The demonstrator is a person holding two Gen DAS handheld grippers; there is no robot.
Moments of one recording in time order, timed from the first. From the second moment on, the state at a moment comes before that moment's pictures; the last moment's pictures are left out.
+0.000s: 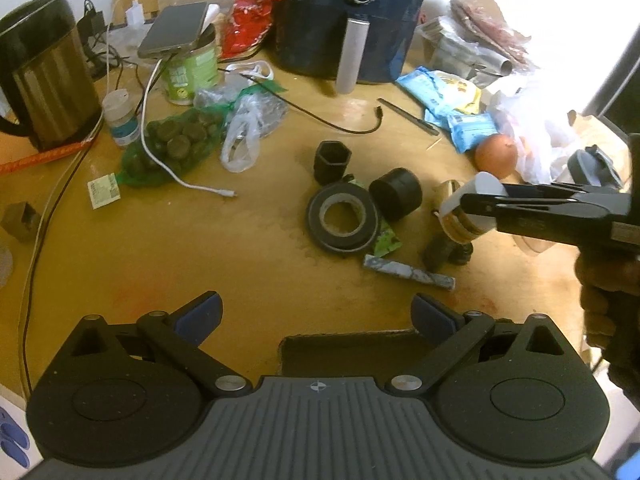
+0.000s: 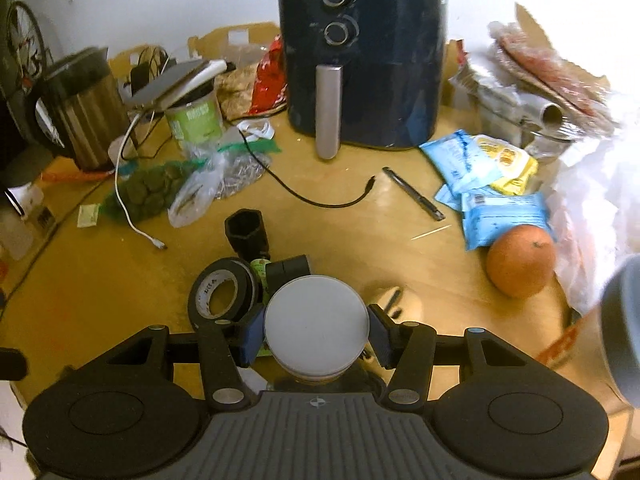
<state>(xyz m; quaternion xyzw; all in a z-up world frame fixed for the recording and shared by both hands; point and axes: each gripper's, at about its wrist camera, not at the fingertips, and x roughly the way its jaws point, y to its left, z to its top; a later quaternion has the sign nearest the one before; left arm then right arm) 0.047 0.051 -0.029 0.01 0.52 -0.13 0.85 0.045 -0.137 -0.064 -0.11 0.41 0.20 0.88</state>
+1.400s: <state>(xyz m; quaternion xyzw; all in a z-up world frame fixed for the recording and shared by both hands) 0.045 0.022 -0.068 0.05 0.57 -0.21 0.79 -0.091 -0.172 -0.044 0.01 0.48 0.18 0.86</state>
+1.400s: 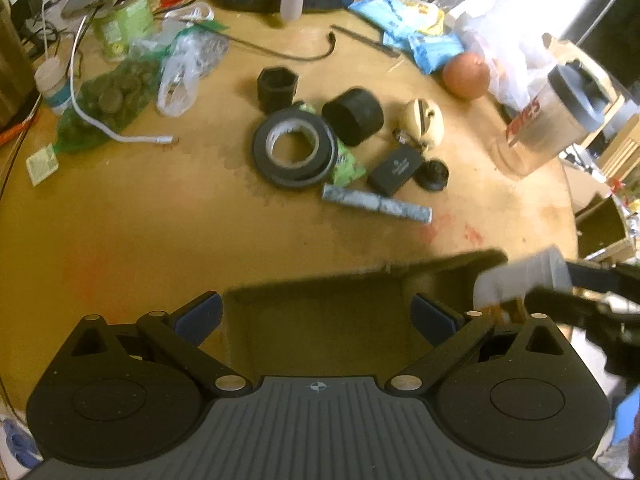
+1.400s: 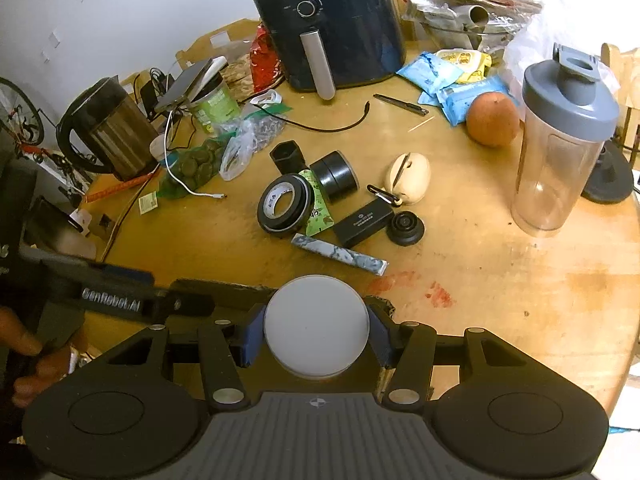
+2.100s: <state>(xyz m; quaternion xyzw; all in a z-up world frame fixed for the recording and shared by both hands) 0.152 0.005 -0.110 0.03 0.54 -0.24 0.81 -0.092 -0.189 -0.027 0.05 0.48 0.11 0.87</state>
